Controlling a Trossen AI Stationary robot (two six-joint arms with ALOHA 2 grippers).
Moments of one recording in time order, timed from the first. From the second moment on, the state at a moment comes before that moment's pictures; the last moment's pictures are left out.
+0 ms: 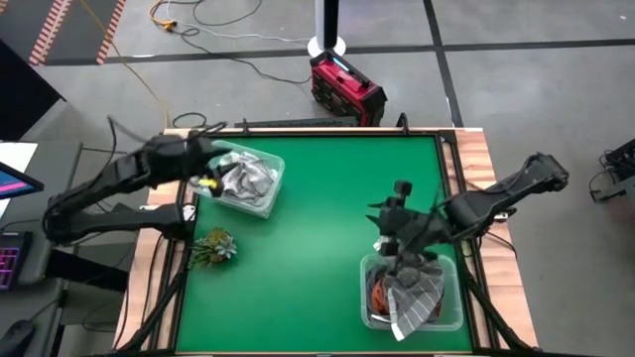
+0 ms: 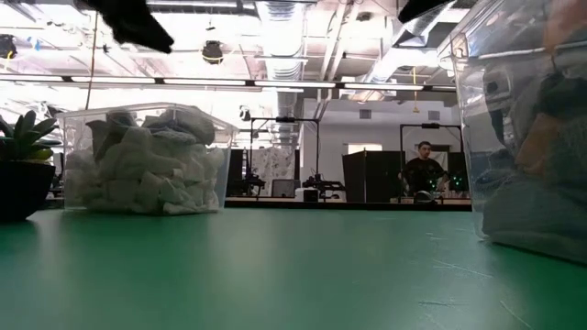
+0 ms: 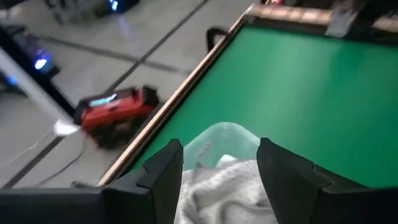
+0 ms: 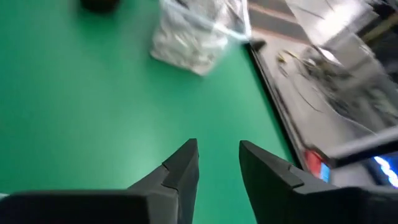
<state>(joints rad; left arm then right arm) 0.39 0.70 0.98 -0.70 -0.20 0.06 0.47 1.29 1.18 -0.77 0.82 0.19</state>
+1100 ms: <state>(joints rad) 0.29 0.07 0.17 0.12 0.07 -0.10 -0.08 0.48 0.26 0.11 -0.06 0.01</state>
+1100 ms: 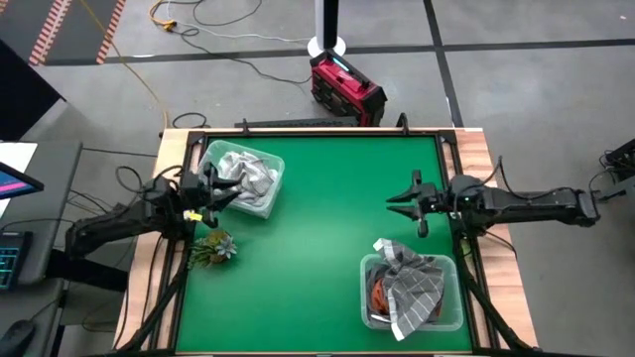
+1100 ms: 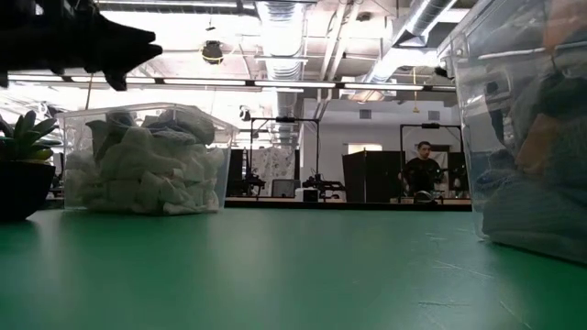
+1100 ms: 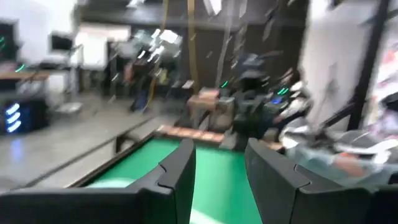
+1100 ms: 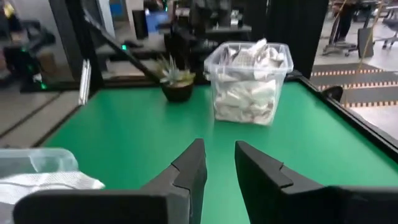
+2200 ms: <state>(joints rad) 0.04 0.07 0.02 0.22 0.19 0.00 0.27 1.01 0.96 -0.85 -0.07 0.69</state>
